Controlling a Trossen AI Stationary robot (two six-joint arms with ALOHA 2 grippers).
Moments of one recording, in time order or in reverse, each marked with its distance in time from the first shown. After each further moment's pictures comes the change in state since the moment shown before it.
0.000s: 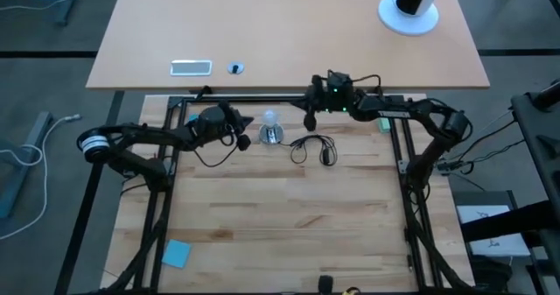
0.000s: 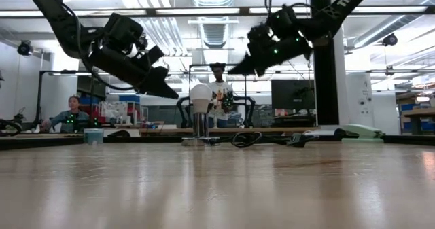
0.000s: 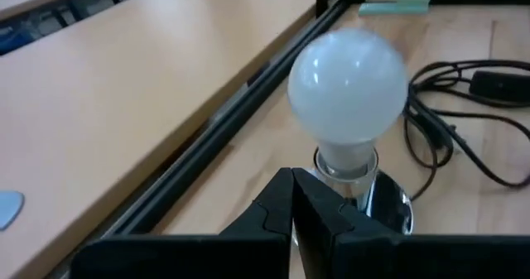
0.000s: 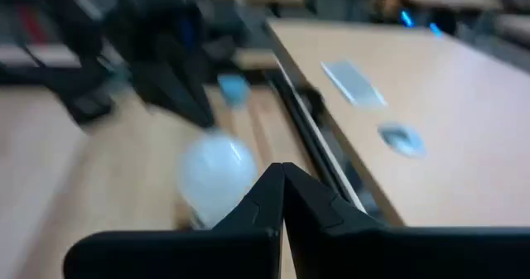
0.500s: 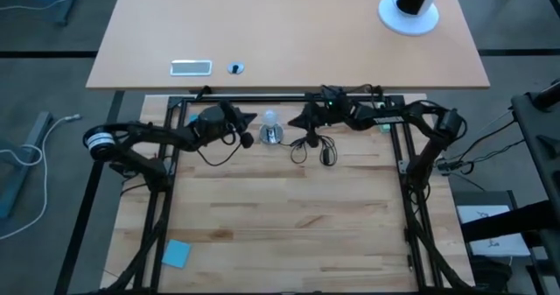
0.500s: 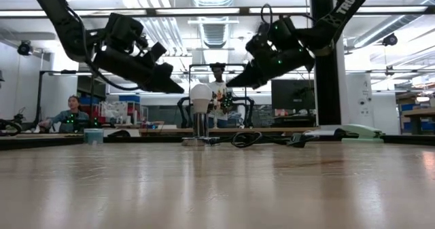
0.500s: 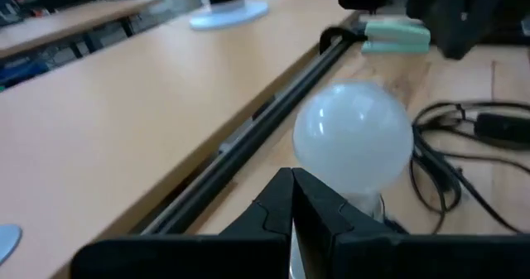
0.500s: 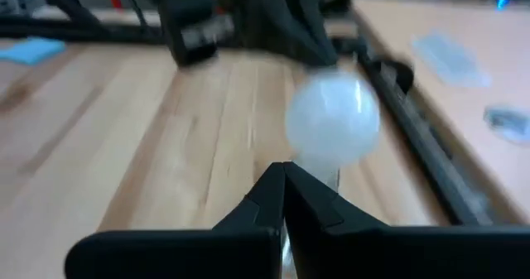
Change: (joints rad) left arm 0.000 0.062 0.001 0.165 -0.006 -0.002; right arm 0.063 0.052 -0.086 0.038 -0.133 -0.047
